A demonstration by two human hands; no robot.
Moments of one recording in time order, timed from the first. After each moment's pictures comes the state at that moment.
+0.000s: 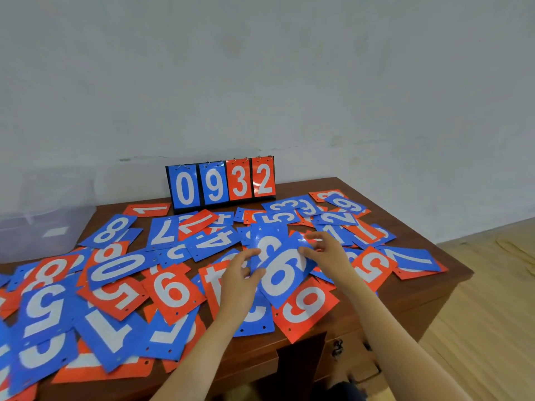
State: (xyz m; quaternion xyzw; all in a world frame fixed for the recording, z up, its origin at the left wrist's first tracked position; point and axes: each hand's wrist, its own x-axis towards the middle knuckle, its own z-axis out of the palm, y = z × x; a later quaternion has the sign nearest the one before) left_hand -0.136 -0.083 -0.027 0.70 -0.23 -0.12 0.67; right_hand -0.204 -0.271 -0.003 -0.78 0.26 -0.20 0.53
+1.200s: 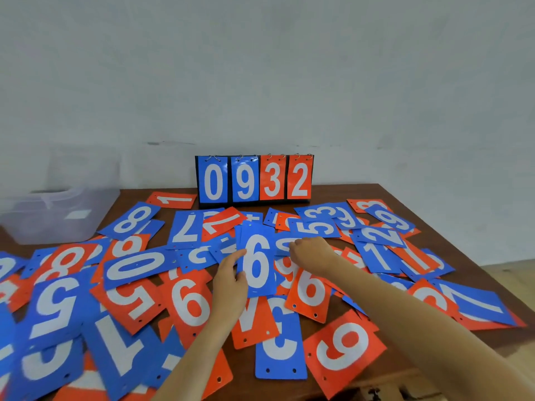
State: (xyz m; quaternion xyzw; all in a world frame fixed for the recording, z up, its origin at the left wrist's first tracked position) left_hand -0.046 -0.065 -0.054 0.75 -0.12 -0.05 0.64; right_hand -0.047 -0.272 -0.022 -0.98 -0.01 0.04 -0.18
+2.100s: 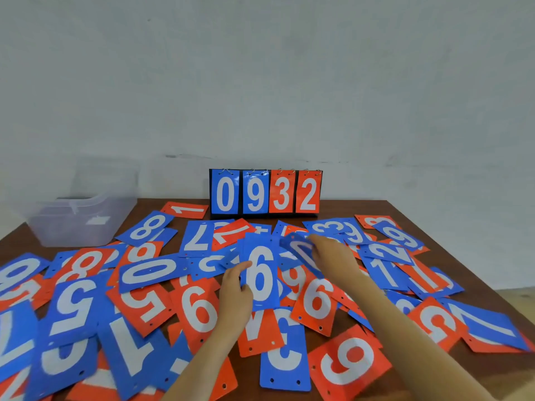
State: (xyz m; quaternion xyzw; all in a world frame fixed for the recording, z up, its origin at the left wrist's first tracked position) left_hand -0.053 -0.061 -0.047 0.75 -0.09 -0.05 0.65; right_hand -0.077 -0.266 0.017 -0.99 0.13 -0.09 0.04
